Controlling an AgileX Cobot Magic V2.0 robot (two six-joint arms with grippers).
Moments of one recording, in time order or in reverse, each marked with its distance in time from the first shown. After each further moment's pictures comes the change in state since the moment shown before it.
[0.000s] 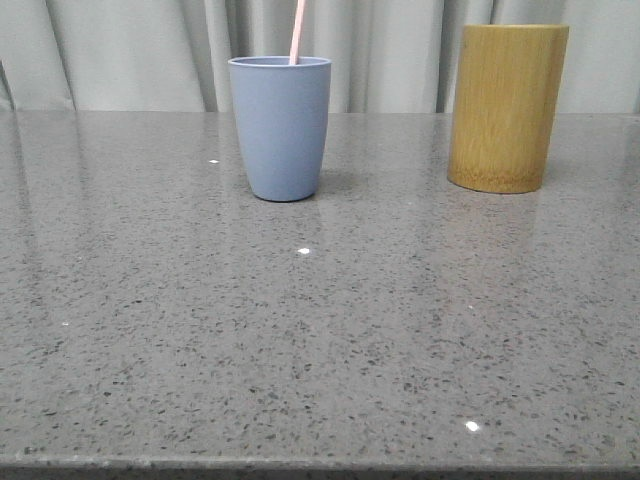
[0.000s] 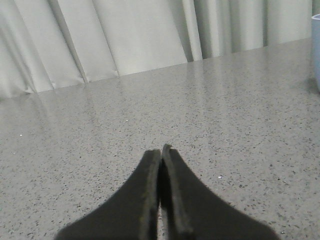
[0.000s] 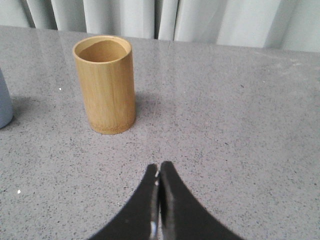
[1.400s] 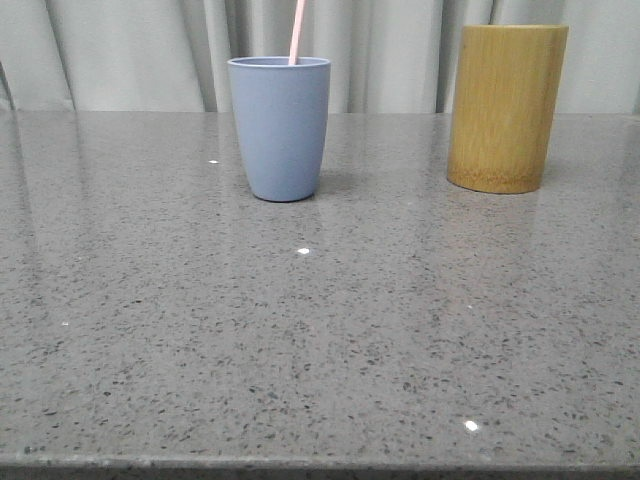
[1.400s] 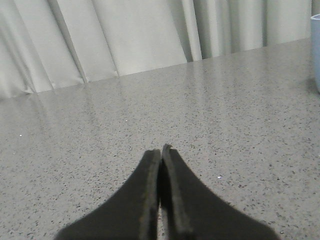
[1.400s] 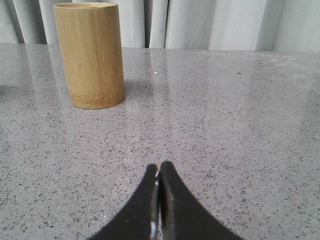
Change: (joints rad) left arm 0.000 0.000 0.000 0.000 0.002 0.000; right arm -0.171 -0.364 0.591 0.142 -0.446 -0.123
